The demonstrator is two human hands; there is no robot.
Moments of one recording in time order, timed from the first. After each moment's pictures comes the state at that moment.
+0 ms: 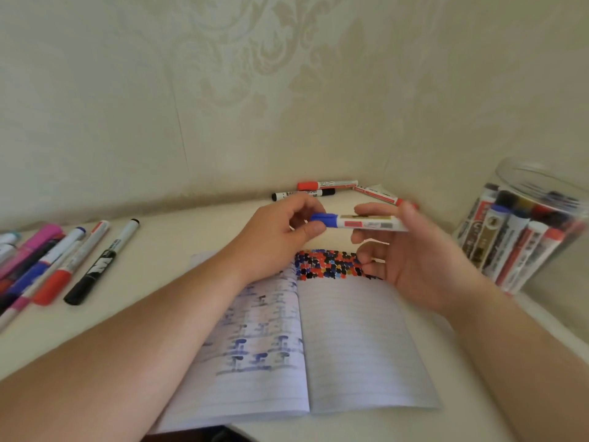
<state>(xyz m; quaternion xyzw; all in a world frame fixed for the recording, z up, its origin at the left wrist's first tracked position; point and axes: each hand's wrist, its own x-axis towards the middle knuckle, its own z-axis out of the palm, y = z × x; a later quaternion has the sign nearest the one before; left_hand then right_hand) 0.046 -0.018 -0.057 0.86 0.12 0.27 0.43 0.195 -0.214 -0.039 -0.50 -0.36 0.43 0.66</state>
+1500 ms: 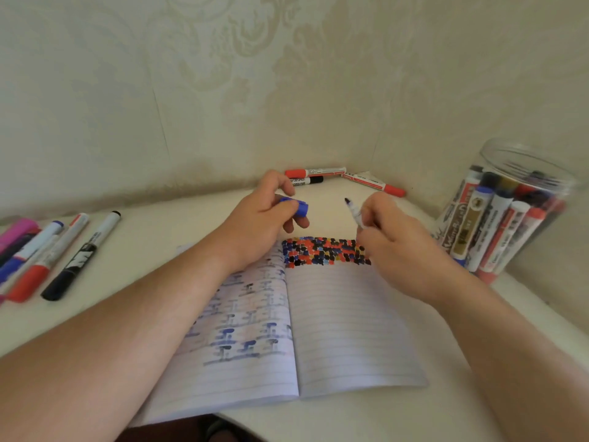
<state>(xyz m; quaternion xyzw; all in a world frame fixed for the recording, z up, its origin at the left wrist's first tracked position) 0.041 -0.021 -0.052 0.82 0.14 0.23 0.50 0.166 -0.218 -0.026 -0.82 -0.43 0.10 0.37</state>
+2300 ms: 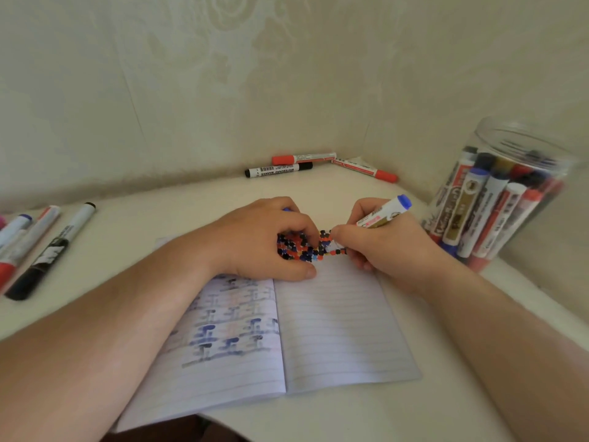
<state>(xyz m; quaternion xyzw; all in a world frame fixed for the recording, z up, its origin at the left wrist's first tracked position) 0.039 -0.029 -0.053 0.97 0.05 0.05 0.23 0.175 -0.211 -0.046 -0.76 -0.34 0.21 0.52</state>
